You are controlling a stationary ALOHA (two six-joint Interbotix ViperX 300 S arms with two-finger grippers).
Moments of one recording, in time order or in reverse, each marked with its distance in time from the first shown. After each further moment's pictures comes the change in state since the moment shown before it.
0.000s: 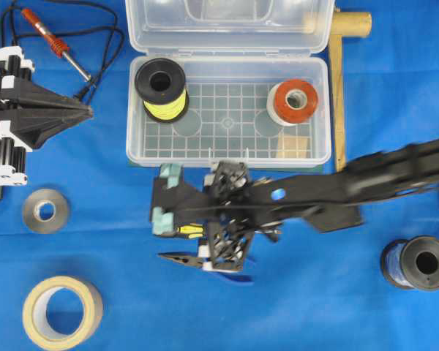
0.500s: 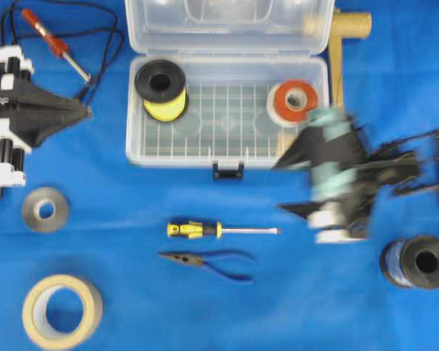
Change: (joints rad) left arm 0.002 -0.003 0.000 -0.002 0.006 -0.014; right arm 0.006 -0.695 0.545 -0.150 -0.244 0.008
